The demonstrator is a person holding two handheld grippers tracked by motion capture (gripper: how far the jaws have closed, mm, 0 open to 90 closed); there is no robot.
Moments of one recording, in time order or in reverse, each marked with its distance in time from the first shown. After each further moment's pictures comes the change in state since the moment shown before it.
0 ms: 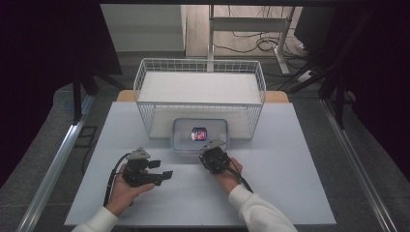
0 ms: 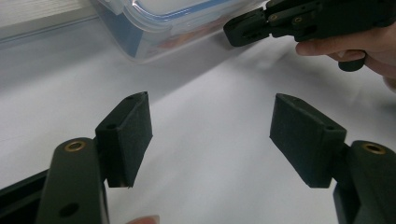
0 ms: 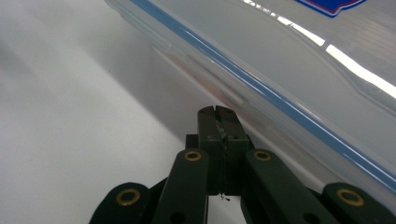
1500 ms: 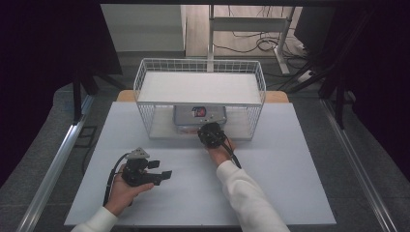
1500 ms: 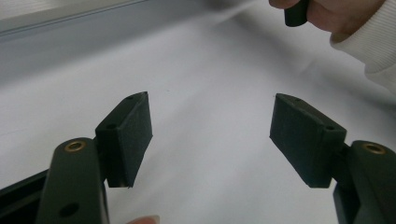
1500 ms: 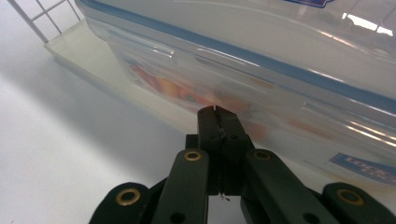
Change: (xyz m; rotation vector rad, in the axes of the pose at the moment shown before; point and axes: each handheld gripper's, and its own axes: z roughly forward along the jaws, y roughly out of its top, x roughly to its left) left arm 0.004 -0.001 0.000 0.012 0.000 -0.010; right arm -0.046 0.052 0.042 -0.096 -0.071 0.172
